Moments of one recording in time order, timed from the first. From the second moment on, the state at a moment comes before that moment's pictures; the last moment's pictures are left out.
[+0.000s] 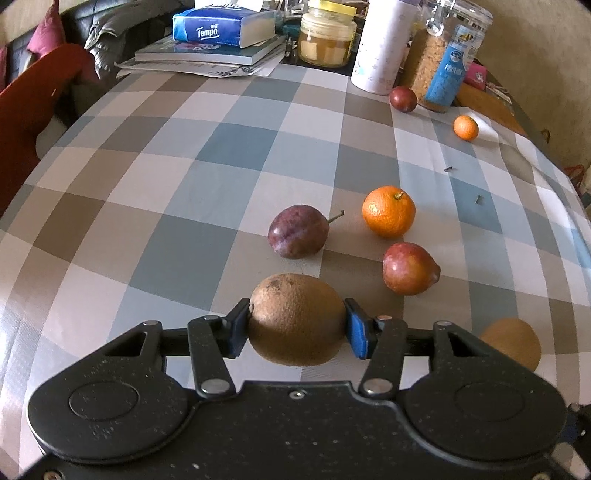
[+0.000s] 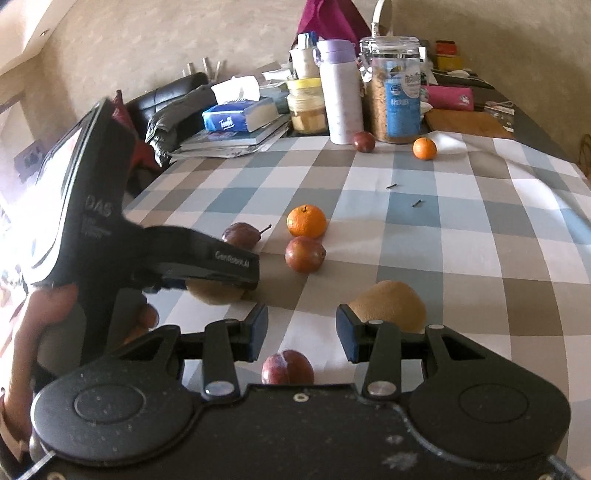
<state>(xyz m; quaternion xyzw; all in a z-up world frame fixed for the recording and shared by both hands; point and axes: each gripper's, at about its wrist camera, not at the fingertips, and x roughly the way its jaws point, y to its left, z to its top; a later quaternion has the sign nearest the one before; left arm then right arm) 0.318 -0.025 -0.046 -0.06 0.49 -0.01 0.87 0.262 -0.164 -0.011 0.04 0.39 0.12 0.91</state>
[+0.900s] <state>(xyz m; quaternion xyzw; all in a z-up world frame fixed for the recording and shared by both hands) 0.318 -0.027 -0.046 -0.05 0.49 -0.01 0.87 0.255 -0.136 -0.039 -0.03 0.44 0.15 0.88</state>
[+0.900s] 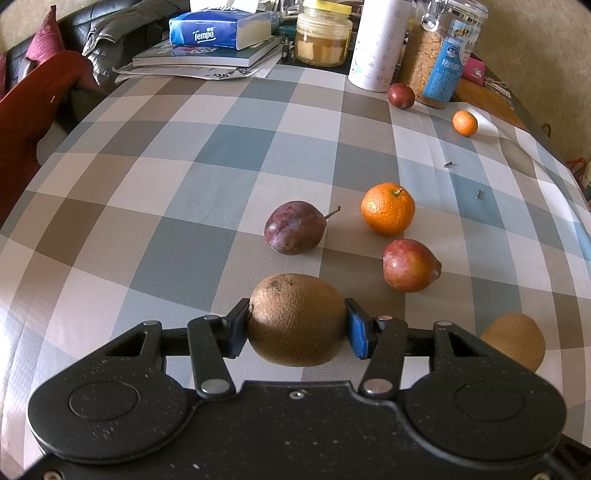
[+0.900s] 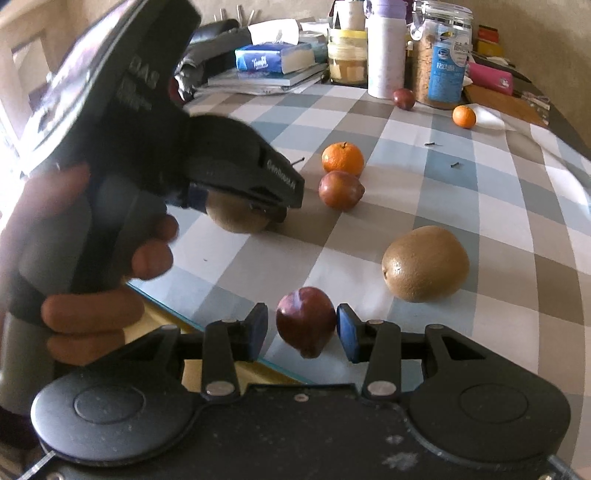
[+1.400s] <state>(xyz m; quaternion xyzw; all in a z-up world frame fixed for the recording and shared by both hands) 0.318 -0.029 -0.046 -0.04 0.49 -0.01 0.87 0.270 -0.145 -0.044 -0.01 0.44 0.08 0.89</state>
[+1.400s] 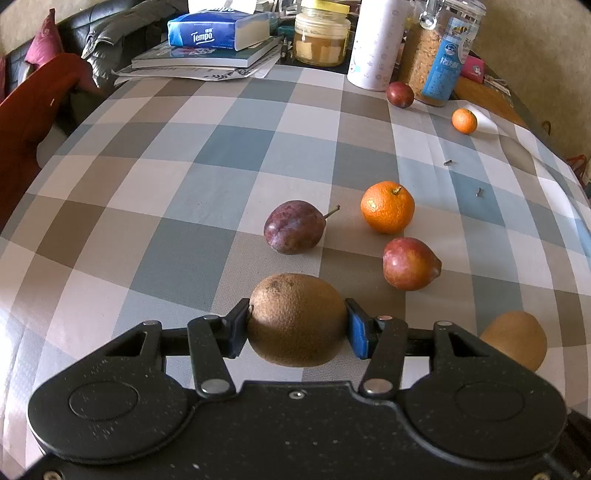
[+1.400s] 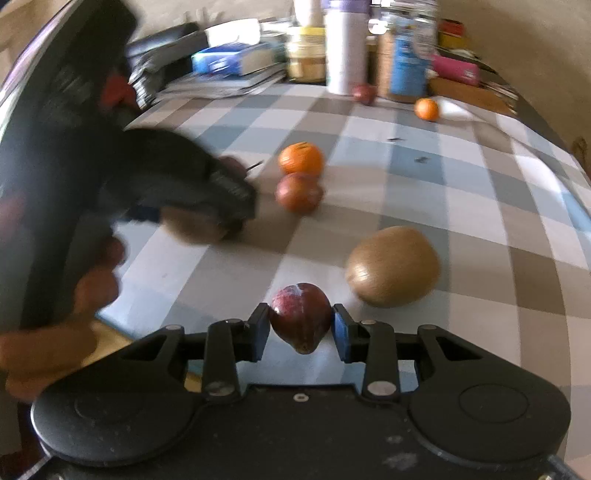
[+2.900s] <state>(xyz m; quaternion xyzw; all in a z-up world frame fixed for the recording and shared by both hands) 0.313 -0.039 -0.047 -0.01 0.47 0.00 0.88 0.270 -0.213 -0.021 0.20 0.31 -0.10 0.92</state>
